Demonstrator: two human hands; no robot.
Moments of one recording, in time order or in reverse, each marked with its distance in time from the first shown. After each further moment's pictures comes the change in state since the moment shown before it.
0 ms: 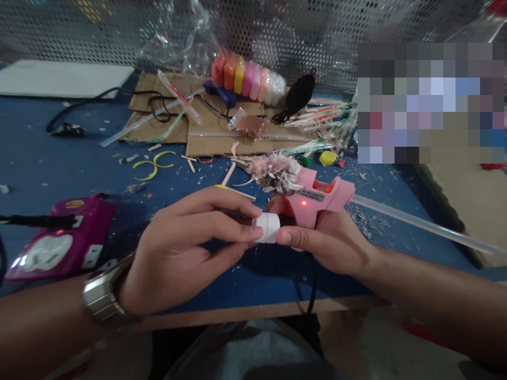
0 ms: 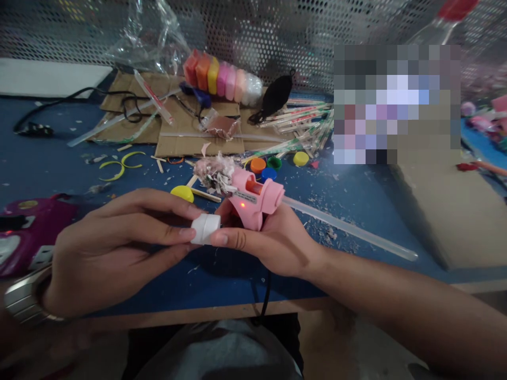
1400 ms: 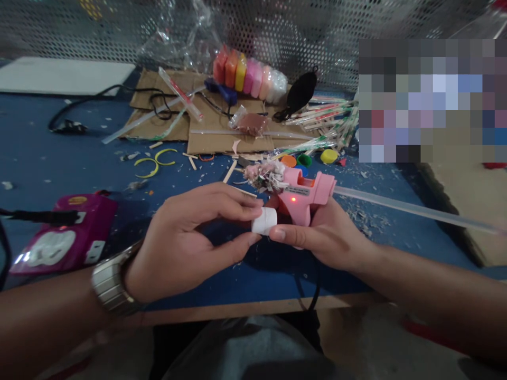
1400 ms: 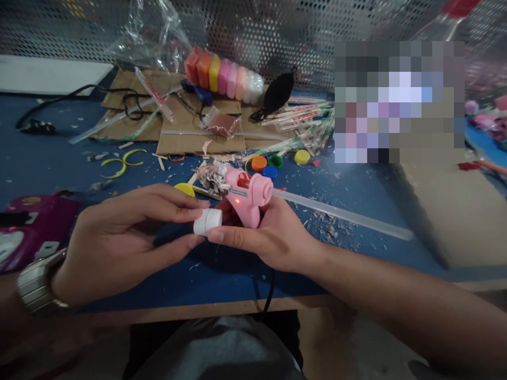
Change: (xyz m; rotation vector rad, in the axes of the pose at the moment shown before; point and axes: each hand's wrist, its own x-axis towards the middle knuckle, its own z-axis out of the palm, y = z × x) left_hand 0.001 0.002 0.002 -0.043 0.007 -0.195; right_hand 0.000 0.002 -0.002 -0.127 0.013 -0.006
